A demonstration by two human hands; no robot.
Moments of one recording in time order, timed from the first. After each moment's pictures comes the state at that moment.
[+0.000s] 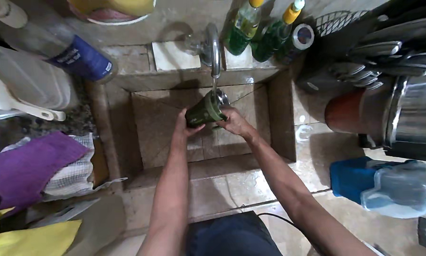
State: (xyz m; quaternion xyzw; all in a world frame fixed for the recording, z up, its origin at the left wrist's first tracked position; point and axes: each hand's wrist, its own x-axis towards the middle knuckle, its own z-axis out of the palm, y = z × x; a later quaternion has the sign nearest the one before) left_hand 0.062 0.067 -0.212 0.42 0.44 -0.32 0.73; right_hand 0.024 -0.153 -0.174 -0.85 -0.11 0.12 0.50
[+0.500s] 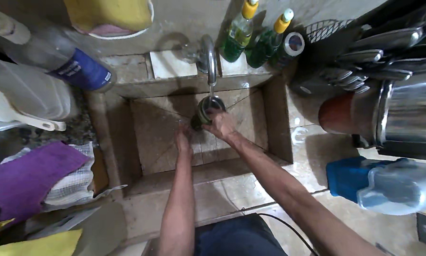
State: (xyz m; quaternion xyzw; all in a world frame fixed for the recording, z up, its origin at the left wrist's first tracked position) left_hand 0.008 0.060 -0.223 0.57 0.37 -0.15 0.72; right_hand 0.035 -0.109 -0.151 -0.95 -0.04 0.15 0.28
